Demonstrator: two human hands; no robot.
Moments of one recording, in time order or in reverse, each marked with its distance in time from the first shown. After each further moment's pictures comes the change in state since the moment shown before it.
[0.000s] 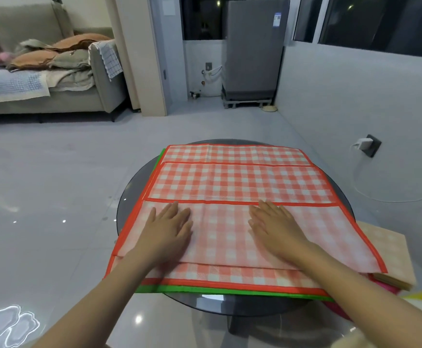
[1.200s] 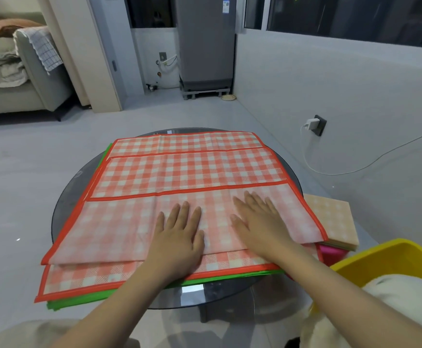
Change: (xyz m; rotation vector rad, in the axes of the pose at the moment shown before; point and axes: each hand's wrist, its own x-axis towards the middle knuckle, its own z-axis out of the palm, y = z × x) left_hand -0.008 0.111 0.040 0.059 -0.045 0.161; right_hand -0.044 0.036 0.006 0.002 0.087 0.156
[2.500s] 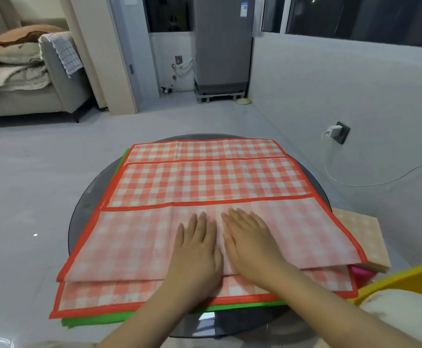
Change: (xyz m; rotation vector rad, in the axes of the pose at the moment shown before) left_hand 0.001 0.000 -0.004 -0.061 0.072 -0.017; right_hand 0.014 -0.056 0.008 -0.013 0.018 -0.167
